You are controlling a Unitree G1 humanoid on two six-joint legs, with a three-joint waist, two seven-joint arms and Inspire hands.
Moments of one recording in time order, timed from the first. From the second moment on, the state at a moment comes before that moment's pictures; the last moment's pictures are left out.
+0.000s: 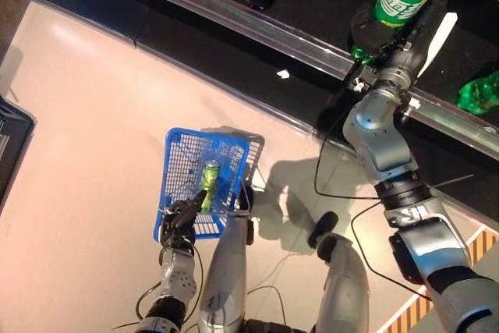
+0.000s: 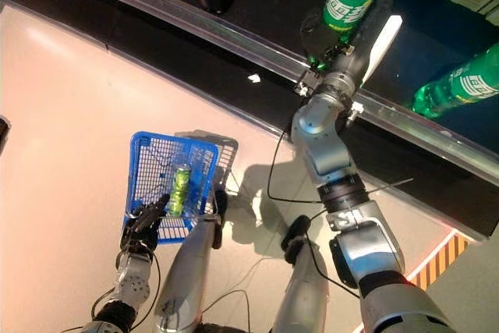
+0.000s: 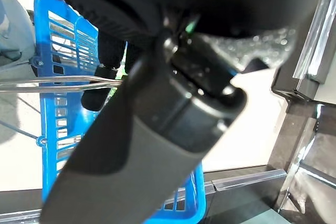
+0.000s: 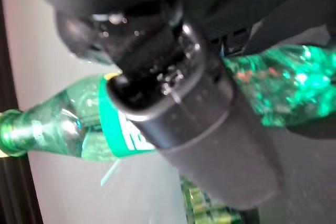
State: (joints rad) left arm -0.17 0.13 -0.05 0.74 -1.09 -0.31 0.16; right arm -0.94 -0.40 0.25 0.37 0.29 -0.02 -0.88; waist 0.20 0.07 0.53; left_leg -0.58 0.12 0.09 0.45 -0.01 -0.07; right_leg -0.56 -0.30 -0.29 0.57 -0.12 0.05
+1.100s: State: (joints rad) left arm 0.00 0.18 -0.02 0.53 -1.17 -0.23 0.05; right arm -0.69 -0.45 0.30 0.07 0.40 0.02 -0.40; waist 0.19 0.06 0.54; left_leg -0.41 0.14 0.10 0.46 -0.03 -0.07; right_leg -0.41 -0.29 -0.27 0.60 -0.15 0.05
